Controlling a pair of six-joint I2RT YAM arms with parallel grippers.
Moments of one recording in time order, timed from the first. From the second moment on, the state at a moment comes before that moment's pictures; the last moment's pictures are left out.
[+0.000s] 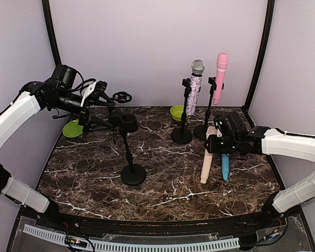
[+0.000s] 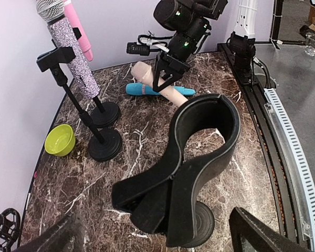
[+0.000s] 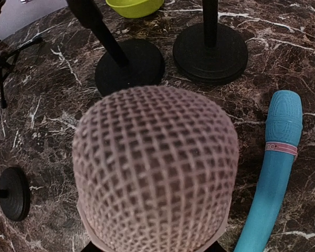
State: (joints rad) left arm -0.36 1.37 1.47 -0.90 0.89 0.89; right arm 0.69 1.29 0.84 -0.36 0.21 0.56
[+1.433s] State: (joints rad) left arm -0.36 1.23 1.30 -0.80 0.81 0.71; right arm 0.56 1.63 0.96 -0.37 0.16 0.58
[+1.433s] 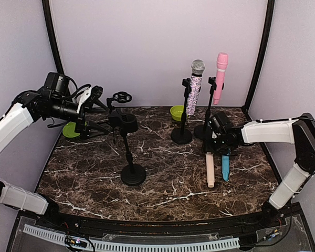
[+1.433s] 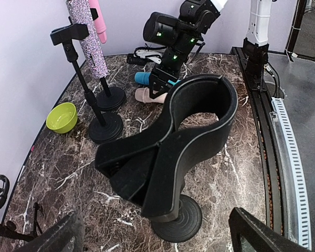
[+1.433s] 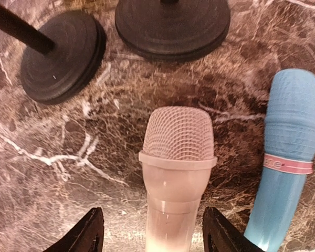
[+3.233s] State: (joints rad) left arm -0.19 1.12 1.25 -0.73 0.91 0.48; right arm 1.21 2.06 1.17 0.63 0.22 0.12
